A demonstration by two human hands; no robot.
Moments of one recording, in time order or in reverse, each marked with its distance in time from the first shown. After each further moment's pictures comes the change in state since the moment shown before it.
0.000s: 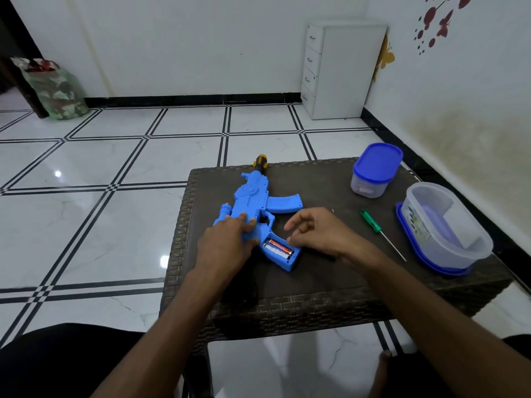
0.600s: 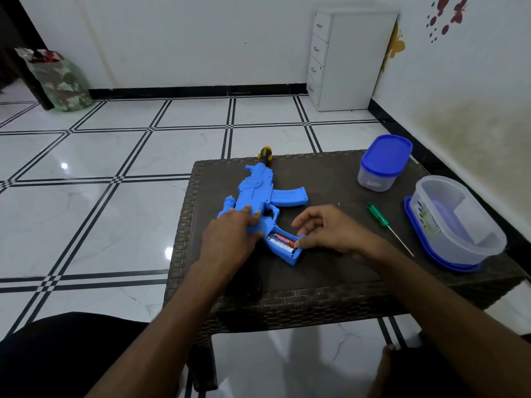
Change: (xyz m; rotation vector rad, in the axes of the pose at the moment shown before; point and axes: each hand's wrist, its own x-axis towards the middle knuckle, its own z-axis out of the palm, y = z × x) left_hand 0.002 0.001 -0.001 0.025 0.010 0.005; right_hand 0.009 0.015 -0.004 0.004 -0.095 -0.006
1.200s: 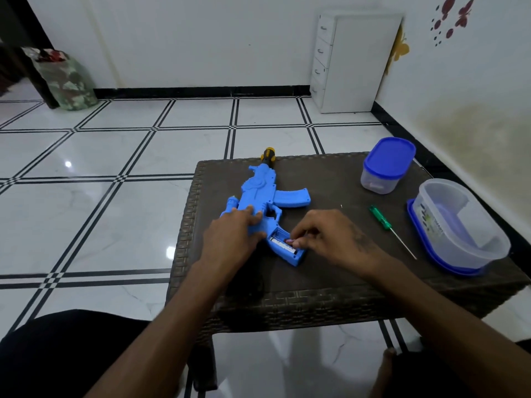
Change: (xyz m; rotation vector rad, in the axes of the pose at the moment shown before) left_hand 0.004 -0.008 0.008 -0.039 0.022 0.000; right_hand -0.015 -0.008 0.010 -0.496 0.156 -0.371
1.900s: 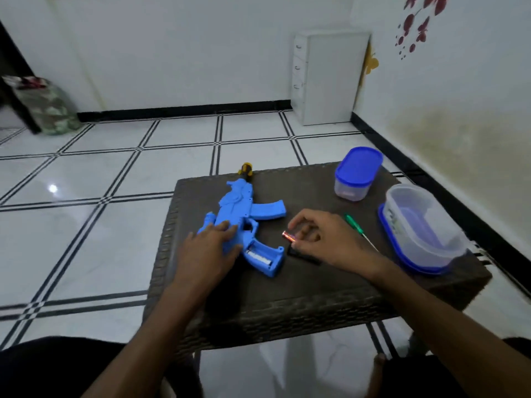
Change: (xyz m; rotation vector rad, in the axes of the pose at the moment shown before) left_hand -0.005 -0.002 0.006 0.066 0.058 0.037; right_hand -0.023 0.026 -0.024 0.253 0.098 0.151
